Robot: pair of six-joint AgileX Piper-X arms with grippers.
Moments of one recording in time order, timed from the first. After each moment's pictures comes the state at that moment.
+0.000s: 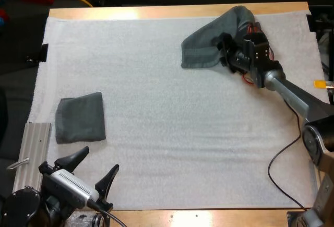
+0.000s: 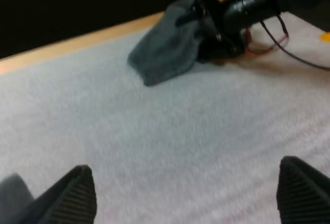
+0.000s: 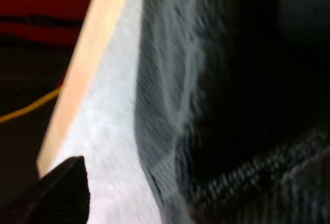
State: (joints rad) left arm 0.00 0.20 -0.83 1.16 0.49 -1.60; right arm 0.27 2.04 -1.27 -0.08 -0.27 -0.71
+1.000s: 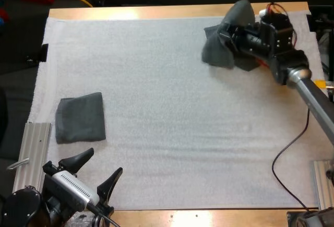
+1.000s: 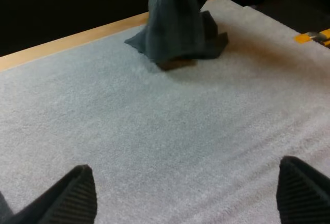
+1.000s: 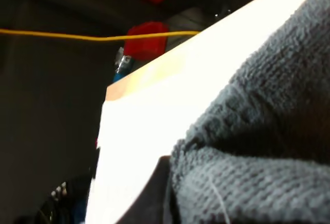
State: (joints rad) left arm 0.00 0.20 -0.83 1.15 0.55 -1.60; right arm 0.27 1.67 -1.27 0.17 -0.43 -1.11
